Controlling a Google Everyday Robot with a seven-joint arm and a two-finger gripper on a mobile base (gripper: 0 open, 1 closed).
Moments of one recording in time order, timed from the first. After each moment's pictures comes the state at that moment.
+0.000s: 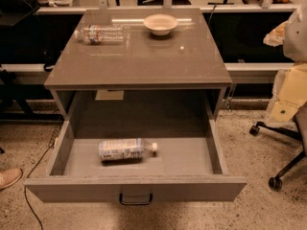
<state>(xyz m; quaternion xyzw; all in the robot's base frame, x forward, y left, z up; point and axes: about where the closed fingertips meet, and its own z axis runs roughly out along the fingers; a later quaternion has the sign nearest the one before) 0.438 -0.216 0.978 -0.60 0.78 -0.04 0.16</state>
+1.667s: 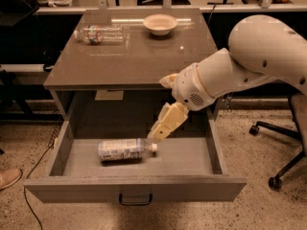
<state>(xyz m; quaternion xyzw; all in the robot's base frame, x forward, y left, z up) 0.487 -0.008 0.854 -0.60 0.70 0.25 0.31</state>
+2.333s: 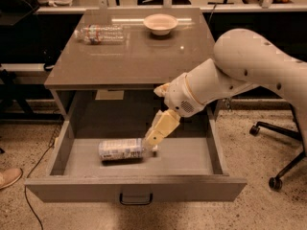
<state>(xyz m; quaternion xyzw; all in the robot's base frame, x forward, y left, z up) 0.492 0.004 0.821 -0.59 0.71 0.26 0.28</state>
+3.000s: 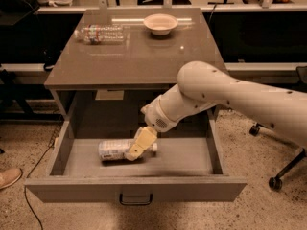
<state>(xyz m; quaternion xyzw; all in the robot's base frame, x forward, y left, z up) 0.513 0.047 0.728 -0.58 0.73 0.26 0.24</state>
